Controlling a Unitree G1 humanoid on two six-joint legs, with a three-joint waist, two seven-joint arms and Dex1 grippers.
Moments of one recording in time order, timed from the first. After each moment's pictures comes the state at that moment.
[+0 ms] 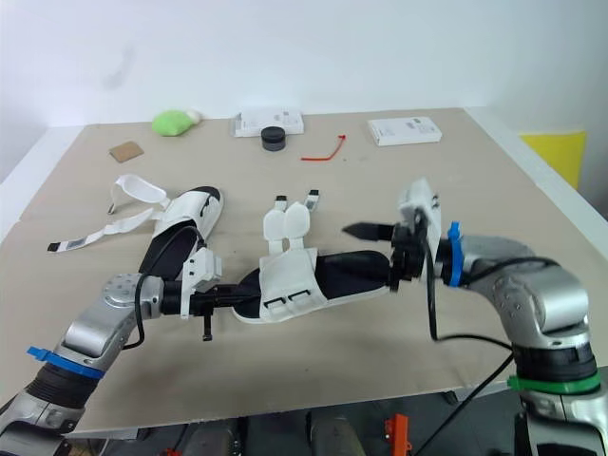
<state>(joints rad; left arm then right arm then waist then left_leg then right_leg) -0.32 0.55 -0.22 -0.02 -0.31 0.27 -1.09 -0.50 -0.79 -0.13 -0.20 0.80 0.87 0.97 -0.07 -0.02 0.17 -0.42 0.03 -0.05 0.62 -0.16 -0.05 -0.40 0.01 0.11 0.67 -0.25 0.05</state>
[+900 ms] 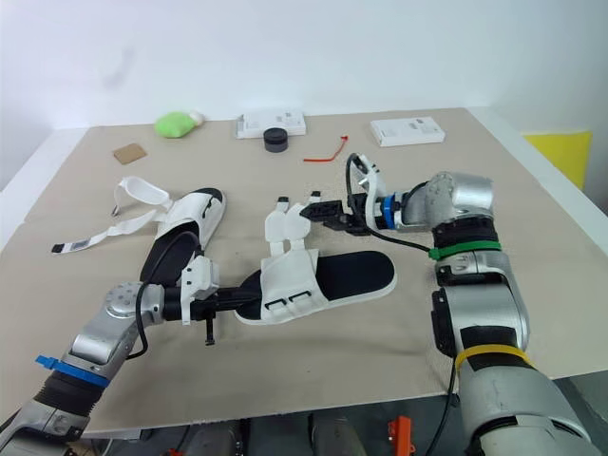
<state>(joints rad) -0.29 0.52 -0.21 0.04 -0.29 0.09 -1.10 -1.18 -0.48 0.04 0.80 0.57 1.27 0.83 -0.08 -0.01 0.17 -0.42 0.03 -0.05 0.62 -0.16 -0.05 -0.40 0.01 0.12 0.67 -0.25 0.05</state>
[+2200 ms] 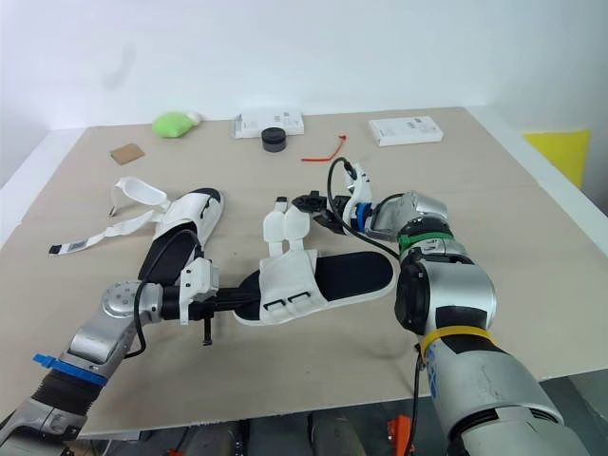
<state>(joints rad) -0.29 0.54 -0.22 0.04 -0.27 0.06 -1.10 -1.29 -0.32 -0.29 1.29 0.39 0.86 0.71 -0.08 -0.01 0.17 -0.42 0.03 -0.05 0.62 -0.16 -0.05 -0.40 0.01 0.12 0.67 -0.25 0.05</state>
